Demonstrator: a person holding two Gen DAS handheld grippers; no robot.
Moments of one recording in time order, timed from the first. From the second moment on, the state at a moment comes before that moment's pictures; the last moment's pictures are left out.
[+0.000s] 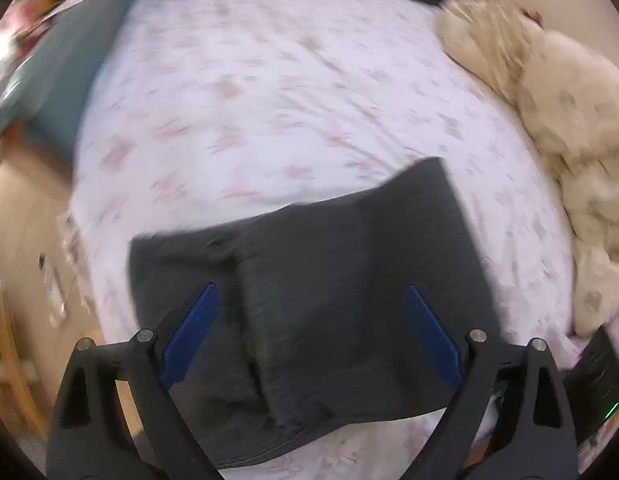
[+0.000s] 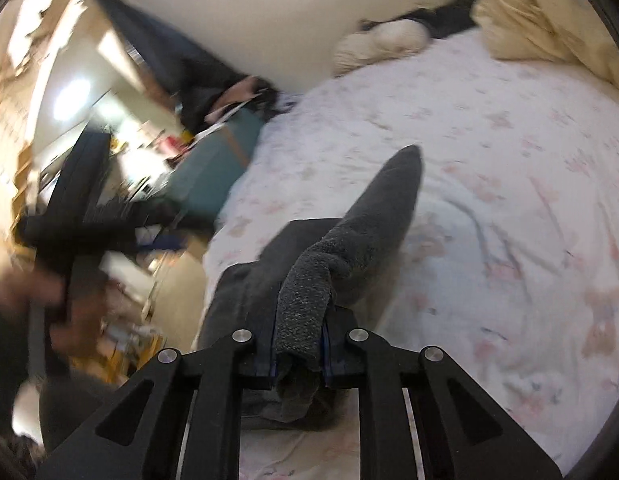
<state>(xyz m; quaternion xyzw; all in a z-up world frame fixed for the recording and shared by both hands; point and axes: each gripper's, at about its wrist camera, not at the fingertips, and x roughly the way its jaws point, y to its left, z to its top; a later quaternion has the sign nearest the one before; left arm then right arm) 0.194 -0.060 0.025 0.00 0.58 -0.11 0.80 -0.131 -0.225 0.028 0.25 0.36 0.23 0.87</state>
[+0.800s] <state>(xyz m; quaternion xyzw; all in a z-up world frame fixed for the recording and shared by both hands) 0.203 -0.020 0.034 0.05 0.59 -0.15 0.79 -0.139 -0.128 0.052 0.19 0.37 0.43 0.80</state>
